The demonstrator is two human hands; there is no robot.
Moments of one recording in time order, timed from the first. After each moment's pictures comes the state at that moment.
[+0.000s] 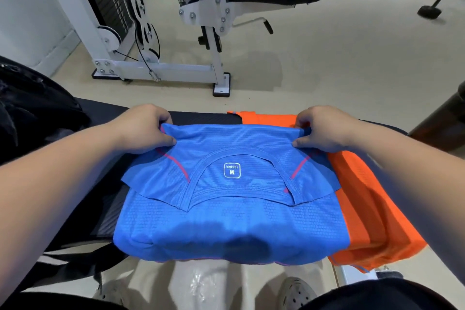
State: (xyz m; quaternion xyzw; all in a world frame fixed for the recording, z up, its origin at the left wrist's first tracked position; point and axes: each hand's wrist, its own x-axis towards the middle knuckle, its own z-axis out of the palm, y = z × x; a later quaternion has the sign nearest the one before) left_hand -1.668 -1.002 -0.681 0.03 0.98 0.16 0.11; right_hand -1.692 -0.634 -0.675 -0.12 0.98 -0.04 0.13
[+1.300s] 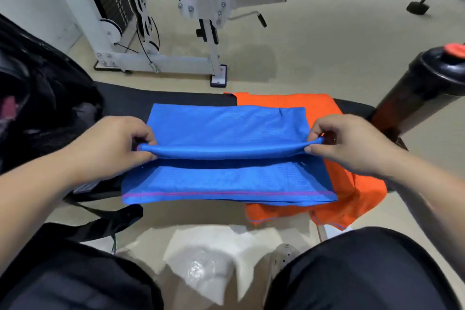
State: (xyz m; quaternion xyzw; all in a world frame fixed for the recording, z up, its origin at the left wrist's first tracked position) left_hand -1.537 -1.033 -0.659 0.16 0.97 0.19 0.02; right_hand -1.551 -0.602 -0.643 -0.16 0.96 -0.24 0.03
